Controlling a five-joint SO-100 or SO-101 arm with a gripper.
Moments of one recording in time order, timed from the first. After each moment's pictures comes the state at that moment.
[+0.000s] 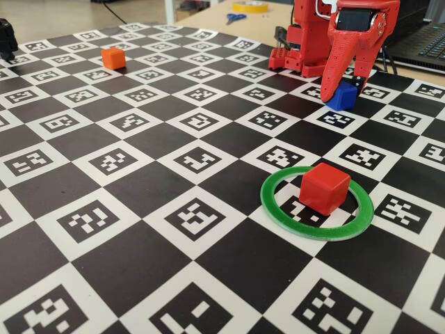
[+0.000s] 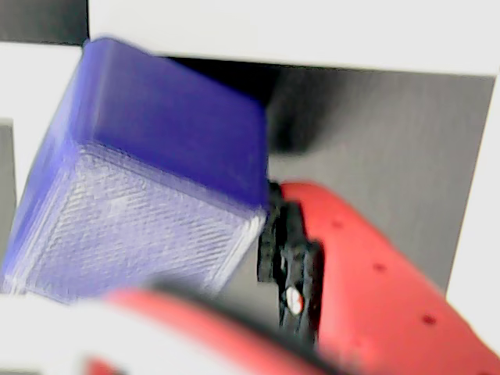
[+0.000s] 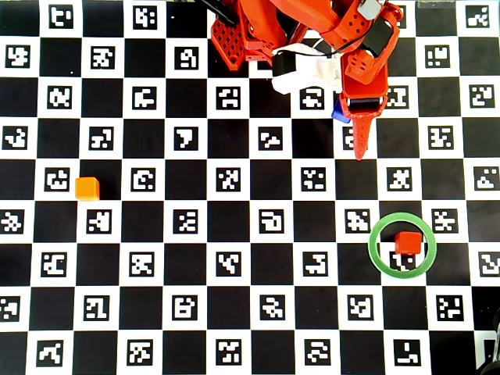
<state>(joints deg) -55.2 118.4 148.6 54.7 54.2</state>
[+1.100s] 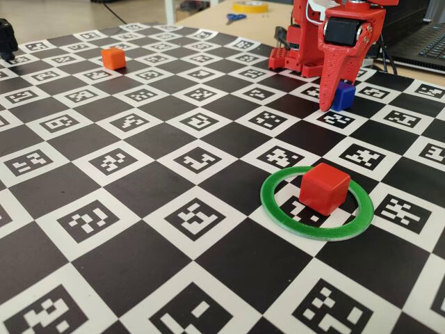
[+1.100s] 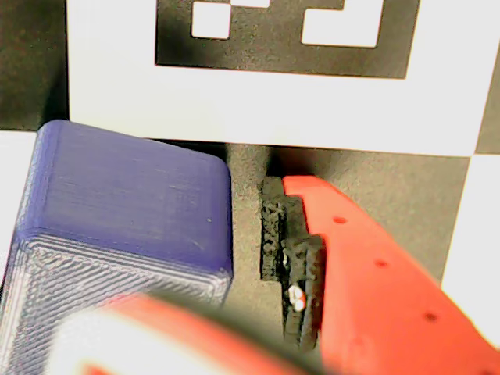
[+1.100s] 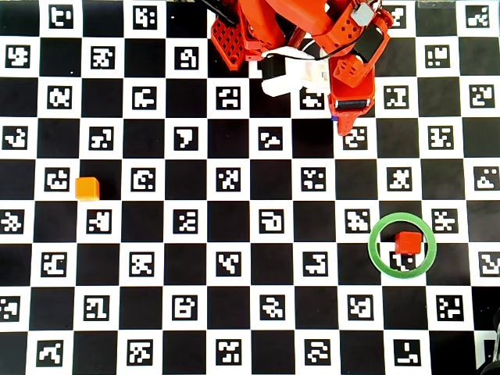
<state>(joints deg) -53.8 119.1 150.9 54.7 51.1</state>
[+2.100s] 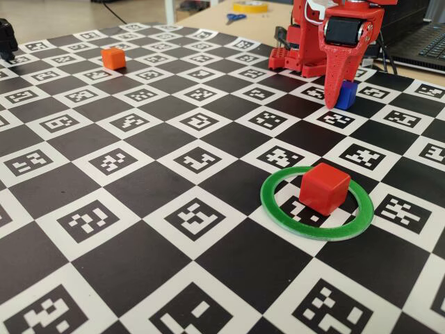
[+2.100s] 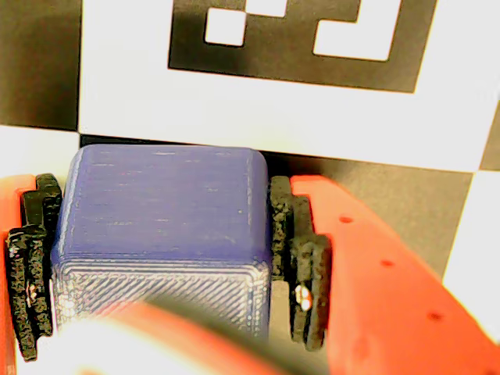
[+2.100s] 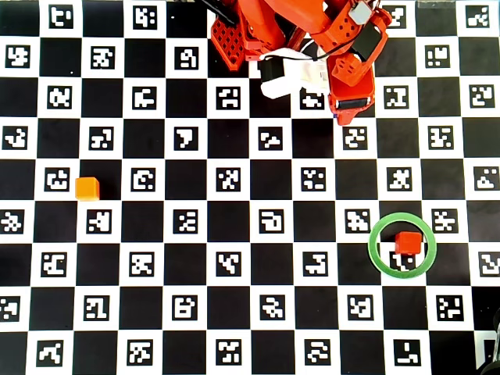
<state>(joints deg) -53.9 120.8 151.1 54.7 47.8</state>
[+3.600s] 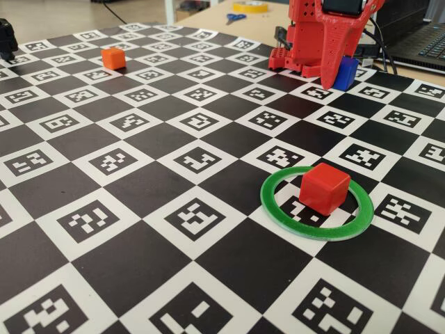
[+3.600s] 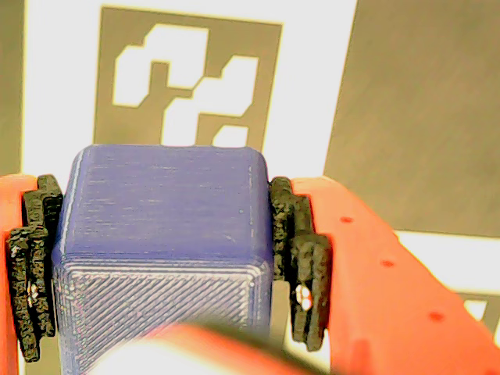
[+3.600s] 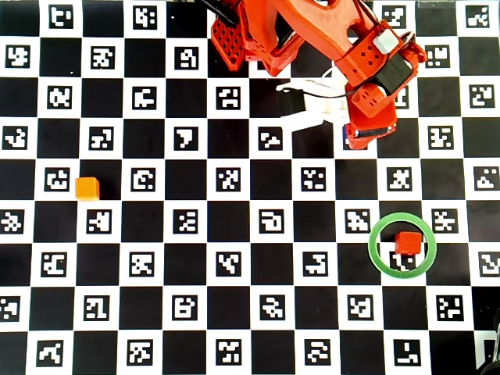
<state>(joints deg) -43.2 99.8 111.4 78.8 35.9</state>
